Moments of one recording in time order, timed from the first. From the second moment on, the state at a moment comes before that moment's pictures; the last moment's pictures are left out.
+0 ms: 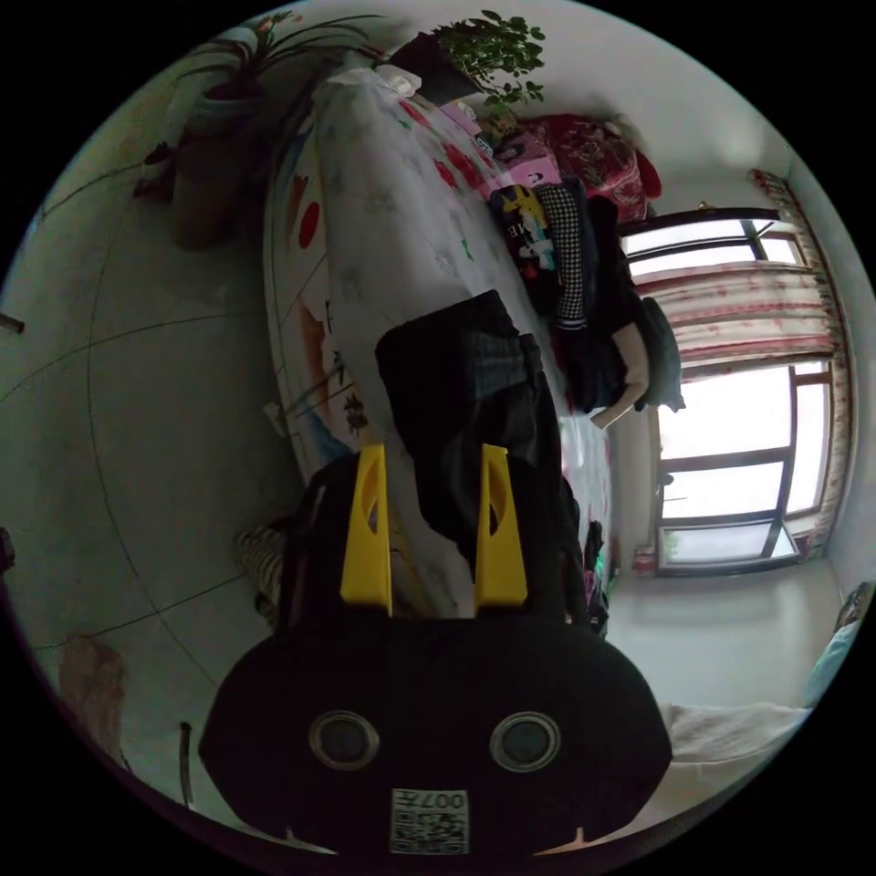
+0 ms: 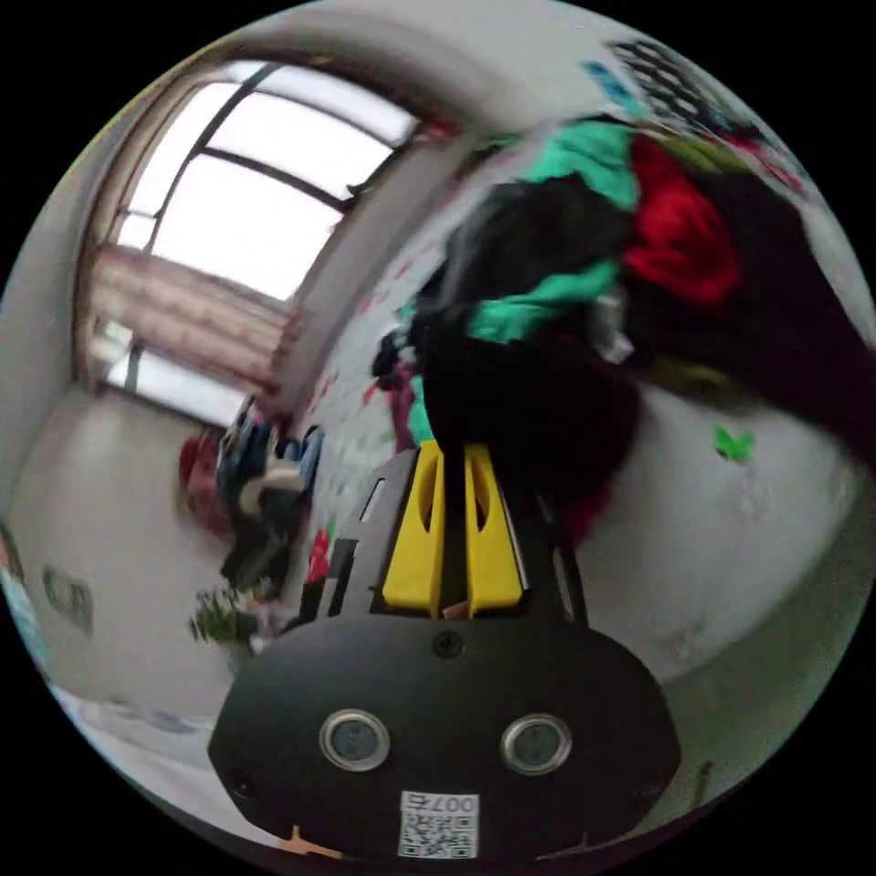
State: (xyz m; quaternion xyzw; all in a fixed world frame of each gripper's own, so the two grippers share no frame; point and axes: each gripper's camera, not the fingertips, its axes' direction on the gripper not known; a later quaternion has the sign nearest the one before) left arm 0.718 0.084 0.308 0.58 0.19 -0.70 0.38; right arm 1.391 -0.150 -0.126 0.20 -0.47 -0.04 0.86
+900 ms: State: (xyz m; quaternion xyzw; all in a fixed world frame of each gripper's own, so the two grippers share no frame) left arm 0.657 0.075 0.285 0.61 0.19 -0.66 0.39; right arm 1.068 0.004 -0.058 -0.04 -0.47 -0.47 0.75
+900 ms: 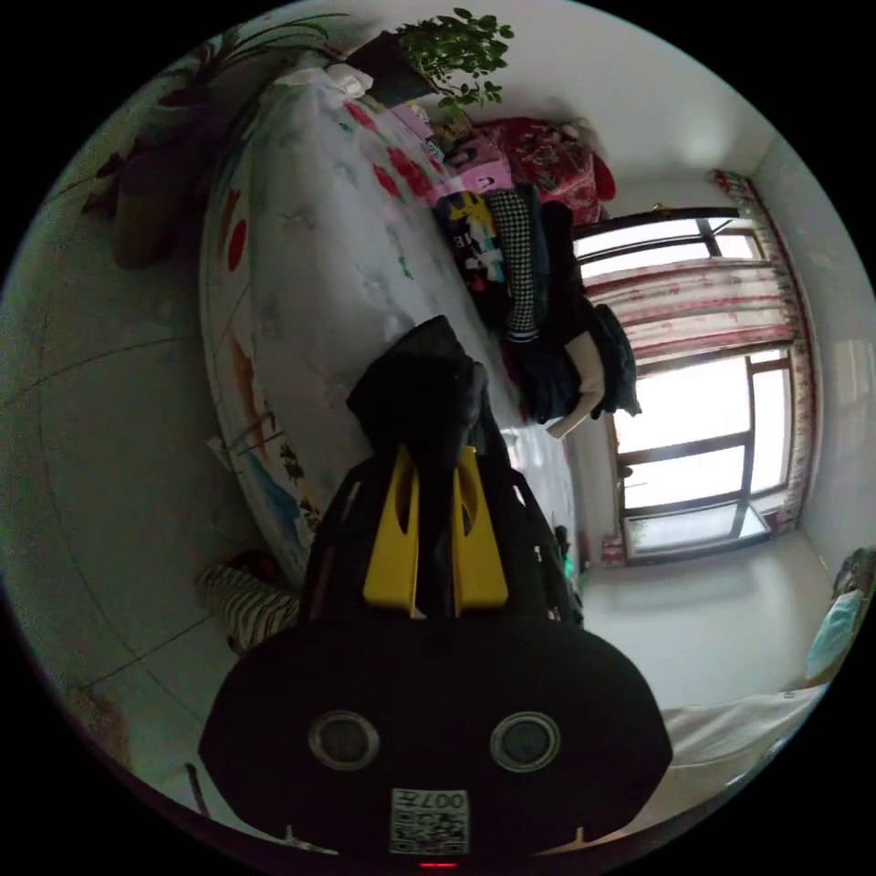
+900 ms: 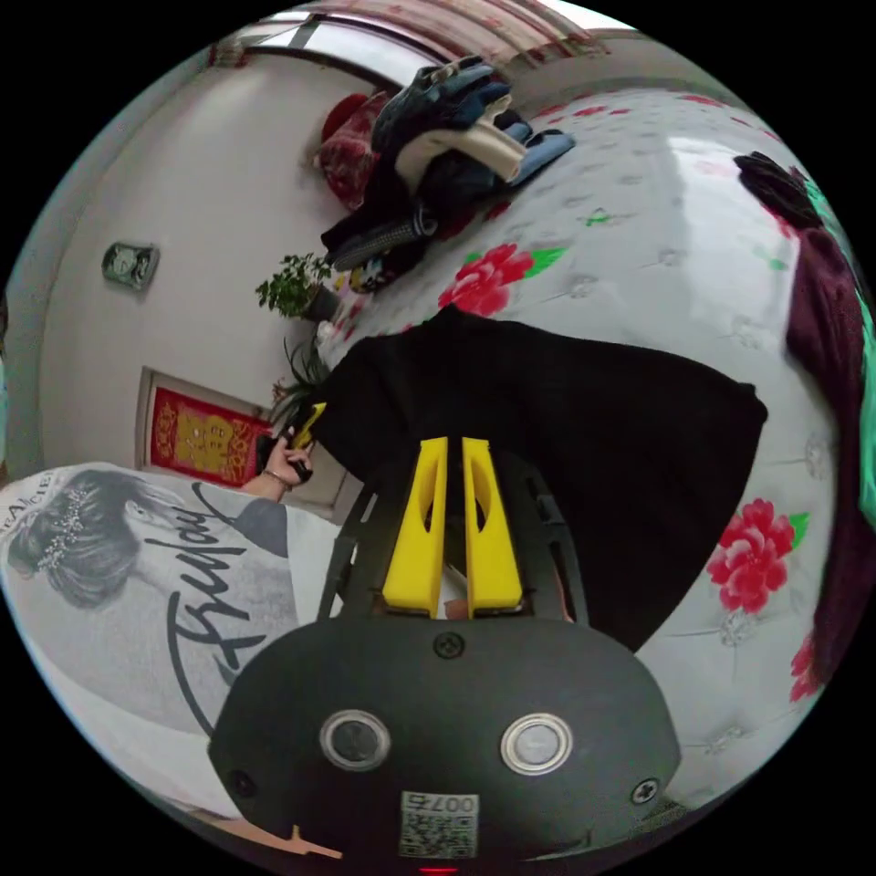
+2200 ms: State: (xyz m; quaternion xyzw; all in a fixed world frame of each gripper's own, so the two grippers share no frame) left arm 0.606 -0.434 -0.030 0.42 0.11 -0.32 0.84; right arm 1.255 -0.180 0.074 -0.02 -0.55 -0.18 0.82
